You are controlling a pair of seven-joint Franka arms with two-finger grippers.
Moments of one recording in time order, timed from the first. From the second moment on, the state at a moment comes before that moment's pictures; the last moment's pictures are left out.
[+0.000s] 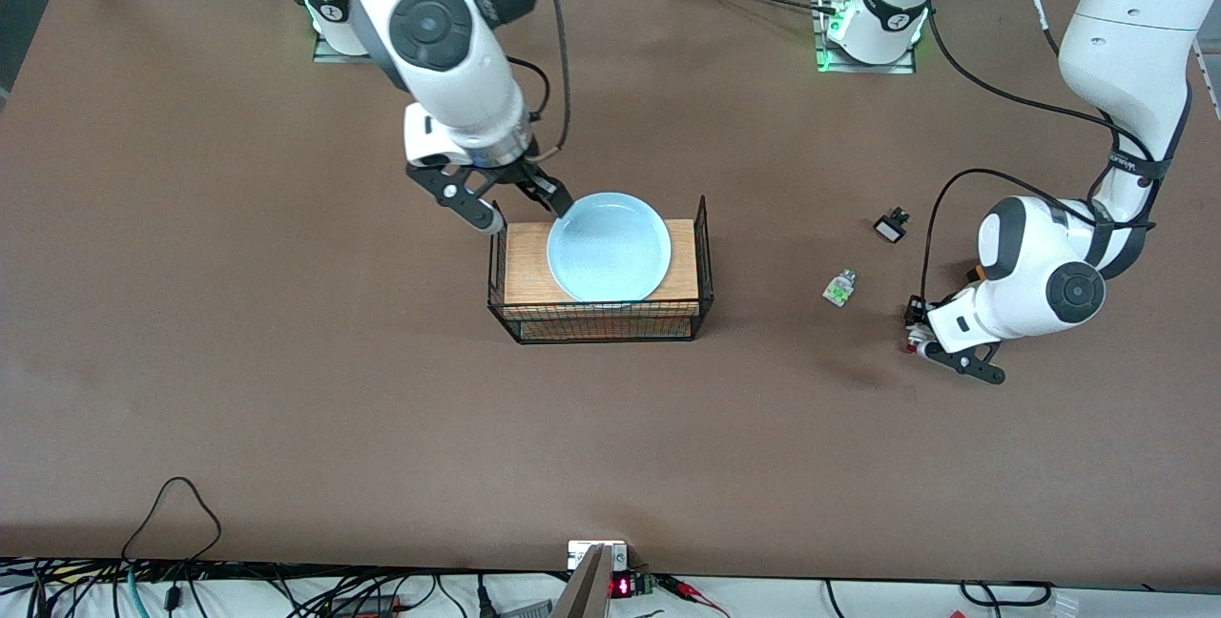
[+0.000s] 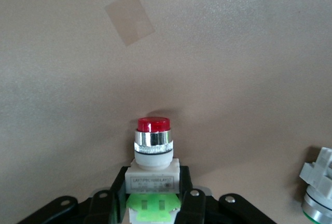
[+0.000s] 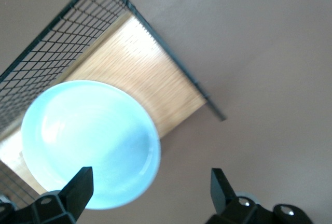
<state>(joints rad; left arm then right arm) 0.26 0.65 -0.25 -1.82 0.15 2.32 0.30 0.72 0.38 -0.05 -1.53 0.12 1.94 1.37</state>
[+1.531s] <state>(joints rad) 0.05 0.15 -0.08 -1.55 0.04 1.71 0.08 0.75 0.54 -0.05 -1.52 0.12 2.07 1.47</state>
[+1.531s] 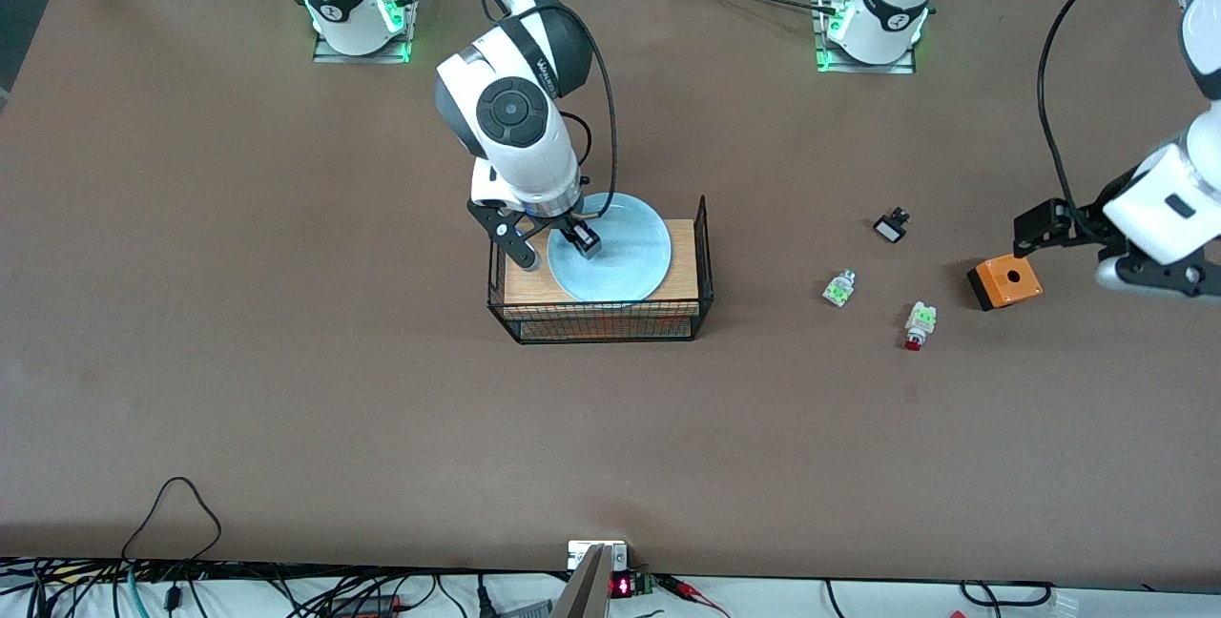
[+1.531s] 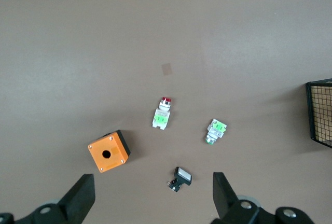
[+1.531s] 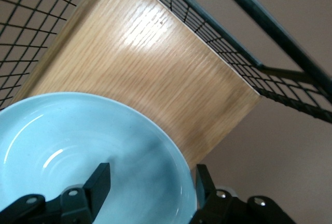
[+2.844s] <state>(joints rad) -0.06 -0.03 0.00 -1.78 0.04 1.74 0.08 0.76 0.46 -0.06 -1.52 0.12 2.04 1.43</state>
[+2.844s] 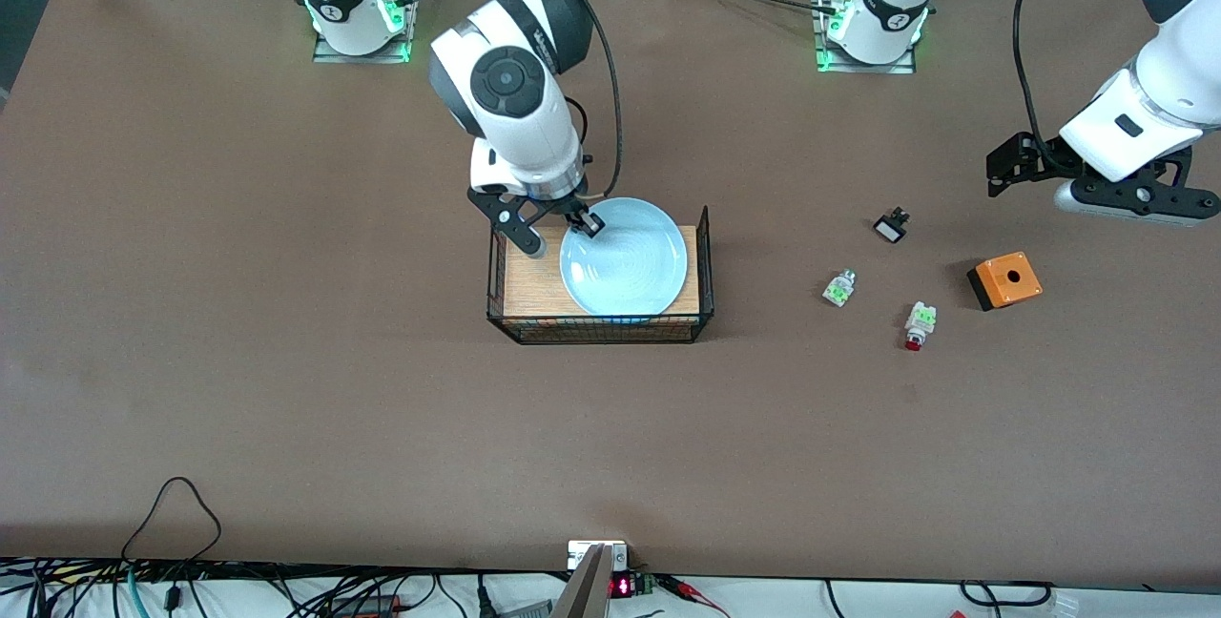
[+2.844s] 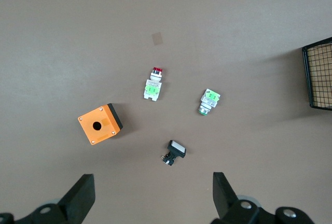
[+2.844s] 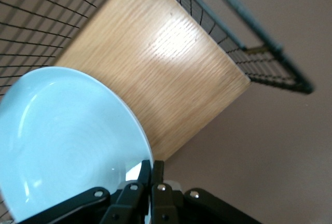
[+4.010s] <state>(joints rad) -0.07 -0.03 0.00 -1.77 0.04 1.74 0.08 0.25 0.18 -0.09 -1.53 0.14 1.64 0.50</state>
